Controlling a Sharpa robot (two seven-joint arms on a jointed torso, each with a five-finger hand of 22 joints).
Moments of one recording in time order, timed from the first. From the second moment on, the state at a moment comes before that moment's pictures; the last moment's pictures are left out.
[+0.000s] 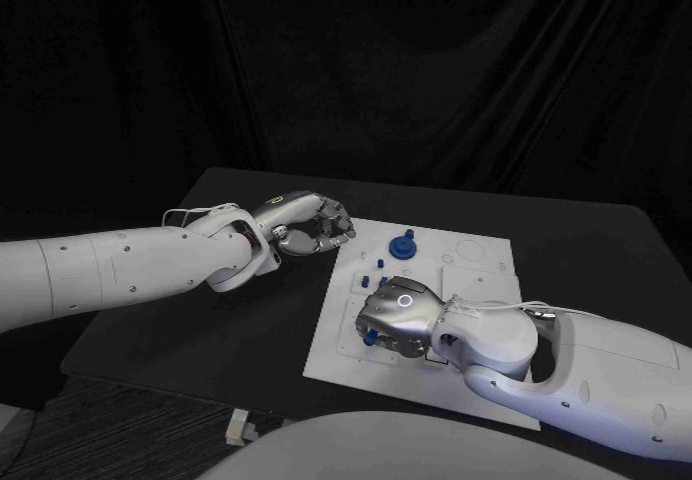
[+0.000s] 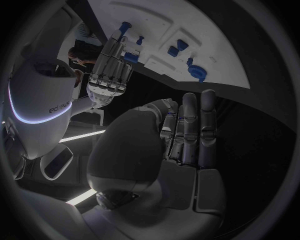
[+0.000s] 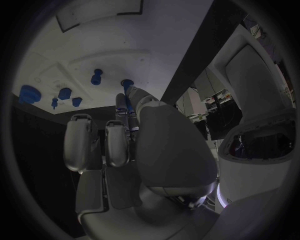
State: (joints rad) left arm 1.17 -0.96 -0.21 1.46 -1.16 -0.49 0.49; left_hand 1.47 -0.09 0.42 0.14 0.29 1.03 0.11 0.09 0.12 0.73 0.09 0.56 0.16 1.04 0.01 0.92 0.58 0.16 1.11 0.11 0.46 1.31; right arm 1.08 -0.57 -0.21 1.69 -2.08 -0.14 -0.09; right_hand 1.55 -0.15 0.31 0.19 0.23 1.09 0.09 0.22 0.25 1.20 0.03 0.24 0.14 1.47 -0.05 1.40 1.24 0.05 1.46 0.06 1.33 1.31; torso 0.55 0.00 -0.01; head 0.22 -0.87
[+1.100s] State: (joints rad) left arm 1.17 -0.96 -0.21 1.46 -1.16 -0.48 0.49; left_hand 1.47 -0.09 0.42 0.14 0.29 1.03 0.11 0.09 0.12 0.73 0.09 0.56 0.16 1.04 0.01 0.92 0.58 0.16 1.11 0.11 0.46 1.31; right arm 1.08 -0.57 -0.21 1.68 -2.09 -0.13 -0.09; right_hand 1.54 -0.15 0.31 0.18 0.24 1.08 0.08 0.21 0.27 1.20 0.03 0.24 0.14 1.46 -0.06 1.40 1.23 0.05 1.46 0.05 1.33 1.31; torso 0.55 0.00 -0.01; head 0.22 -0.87
